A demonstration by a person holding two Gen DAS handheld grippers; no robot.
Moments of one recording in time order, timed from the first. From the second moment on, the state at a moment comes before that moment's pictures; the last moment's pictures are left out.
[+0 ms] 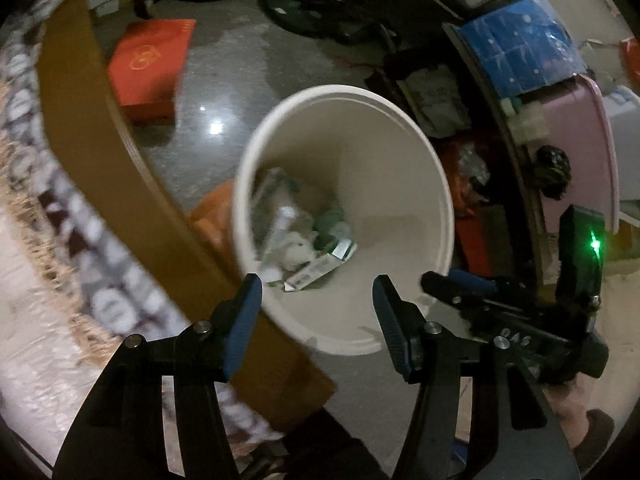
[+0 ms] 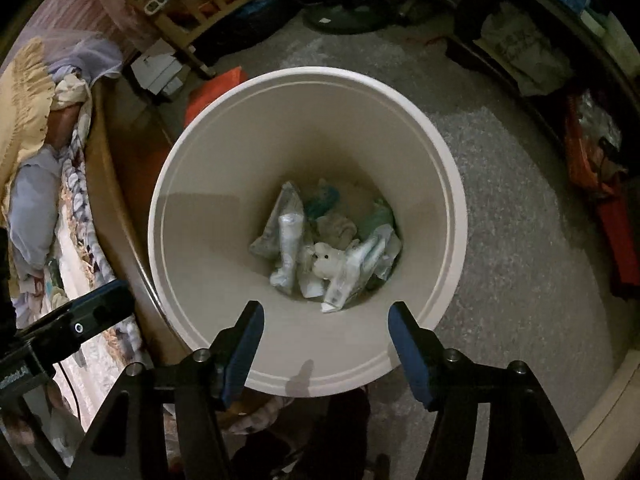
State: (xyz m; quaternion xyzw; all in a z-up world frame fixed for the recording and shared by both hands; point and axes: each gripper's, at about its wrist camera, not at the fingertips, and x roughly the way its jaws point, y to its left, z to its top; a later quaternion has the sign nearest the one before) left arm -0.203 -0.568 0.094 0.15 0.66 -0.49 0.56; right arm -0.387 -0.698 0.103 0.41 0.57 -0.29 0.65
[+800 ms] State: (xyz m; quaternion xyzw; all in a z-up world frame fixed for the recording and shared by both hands) left arm -0.111 -0.428 0.121 0.10 0.63 -0.38 0.67; right arm -0.251 -0.617 0.137 0.29 0.59 -0.18 0.73
